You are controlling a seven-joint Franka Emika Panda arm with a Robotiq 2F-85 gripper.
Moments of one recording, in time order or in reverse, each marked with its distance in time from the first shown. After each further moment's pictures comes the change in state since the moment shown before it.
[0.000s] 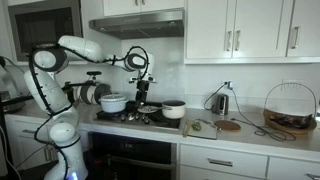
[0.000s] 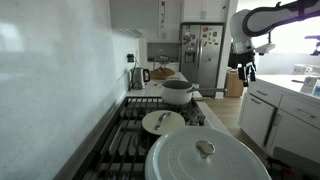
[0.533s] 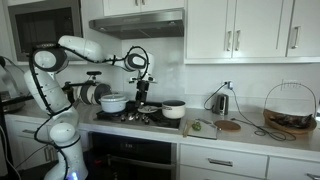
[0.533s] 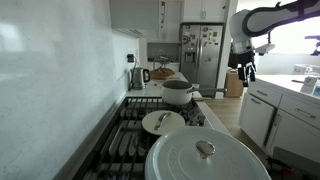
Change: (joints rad) arm 0.005 0.002 -0.002 0.001 0.000 0.000 -0.001
